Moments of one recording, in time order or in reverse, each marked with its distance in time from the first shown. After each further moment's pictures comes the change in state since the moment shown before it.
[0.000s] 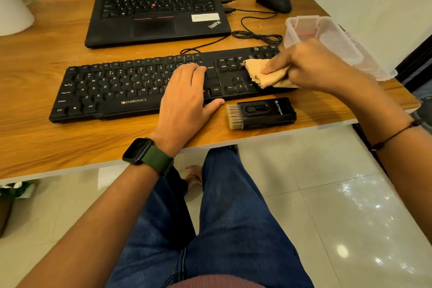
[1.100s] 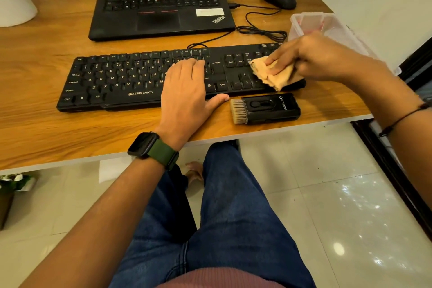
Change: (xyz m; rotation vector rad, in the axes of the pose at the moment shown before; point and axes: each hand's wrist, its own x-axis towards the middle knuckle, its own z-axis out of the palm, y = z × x) left_hand -0.002 -0.008 0.007 0.069 0.033 -0.050; right_hand 0.004 0.007 -0.007 0.027 -0.086 -0.180
